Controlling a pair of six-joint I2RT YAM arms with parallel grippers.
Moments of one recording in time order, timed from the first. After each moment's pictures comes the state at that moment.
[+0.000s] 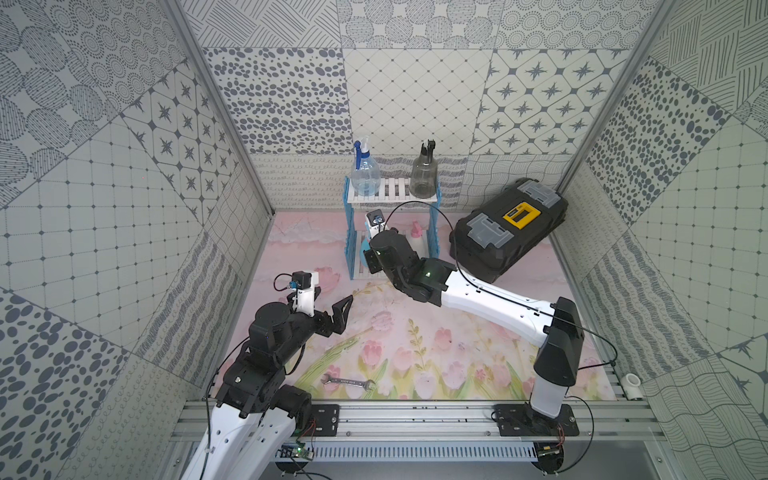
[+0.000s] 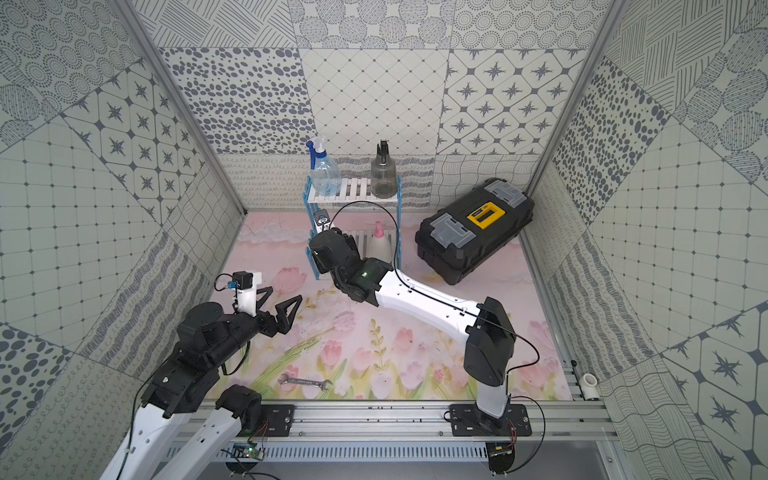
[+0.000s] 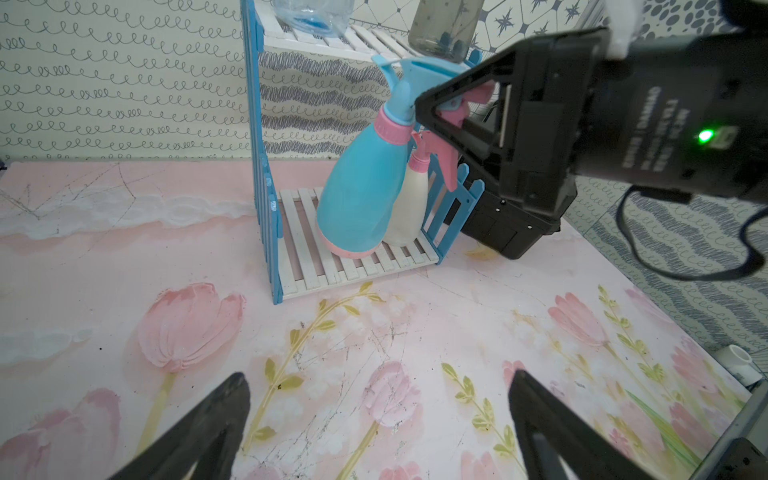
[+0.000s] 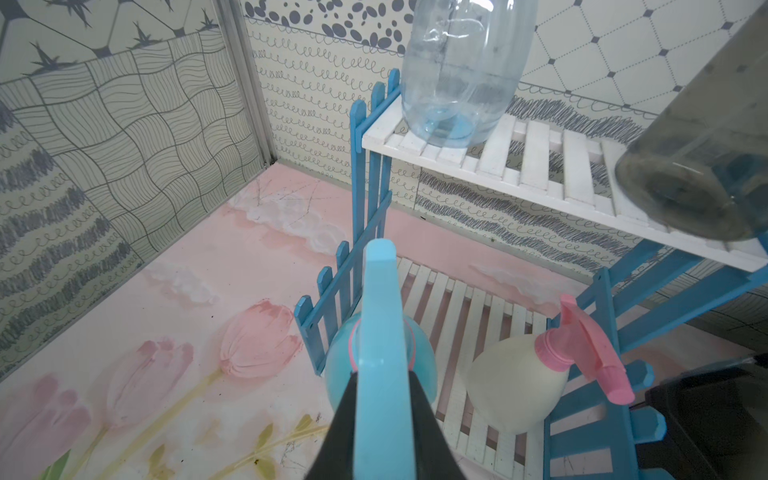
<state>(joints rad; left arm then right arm) -0.28 0.46 0.68 -0.50 0.14 -0.17 1.04 1.87 1.75 -0.32 0.60 0.18</state>
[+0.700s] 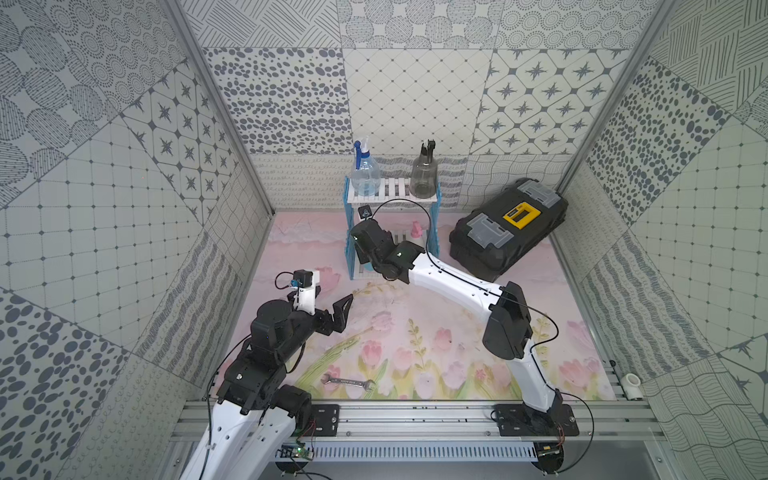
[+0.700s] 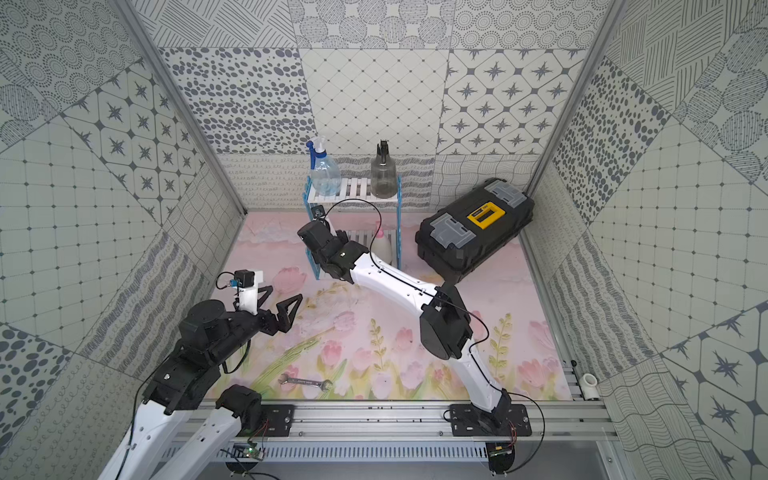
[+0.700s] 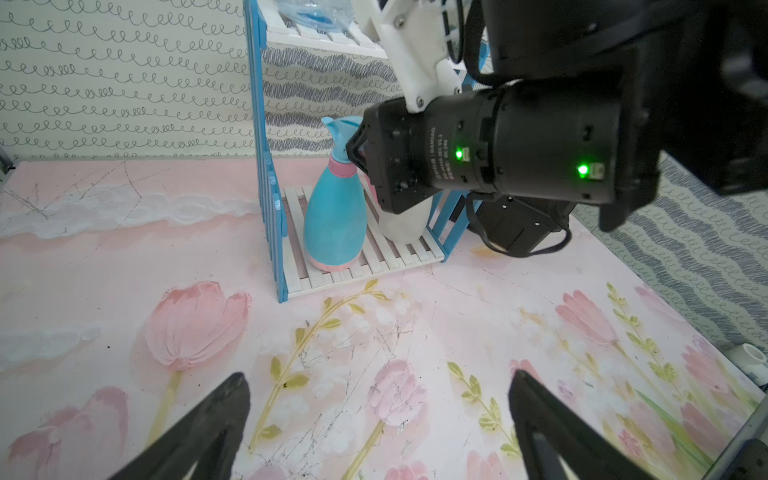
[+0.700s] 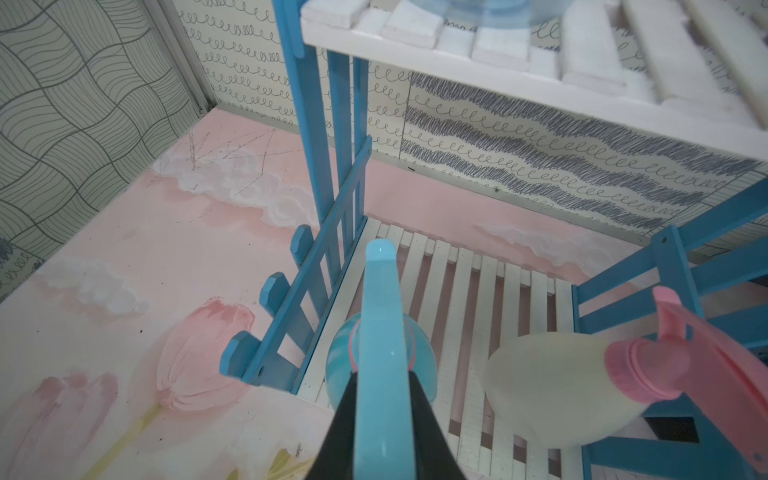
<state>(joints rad) -0.28 0.48 0.69 -0.50 0.13 -0.17 0.95 2.21 2.14 -0.54 0.57 0.30</state>
